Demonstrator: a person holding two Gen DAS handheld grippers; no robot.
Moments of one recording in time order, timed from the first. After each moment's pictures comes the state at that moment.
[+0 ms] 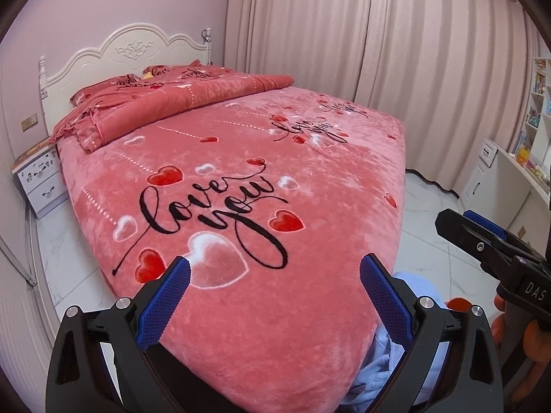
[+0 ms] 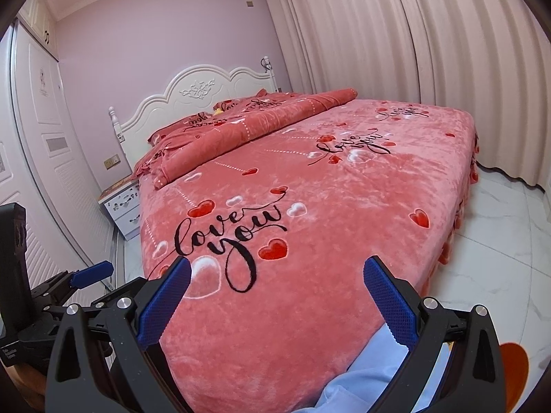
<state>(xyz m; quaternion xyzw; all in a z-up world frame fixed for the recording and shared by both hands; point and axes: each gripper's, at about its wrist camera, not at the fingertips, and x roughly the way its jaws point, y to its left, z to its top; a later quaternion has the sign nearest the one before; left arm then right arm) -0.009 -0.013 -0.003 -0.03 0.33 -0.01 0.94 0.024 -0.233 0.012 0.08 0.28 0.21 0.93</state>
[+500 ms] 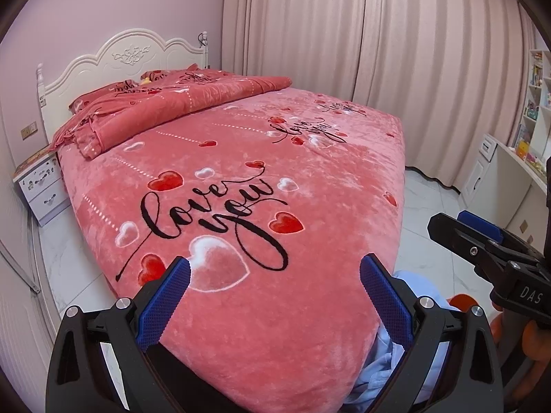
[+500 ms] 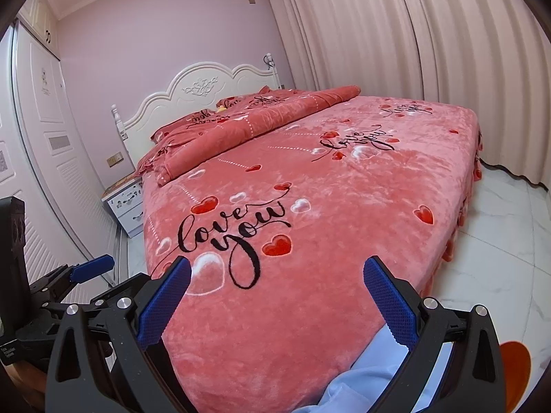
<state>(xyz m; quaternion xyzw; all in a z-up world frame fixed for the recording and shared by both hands) -0.010 -0.018 0.002 -0.02 0.33 -0.01 0.94 0.026 -0.230 0.012 0.08 0.29 0.21 0.93</state>
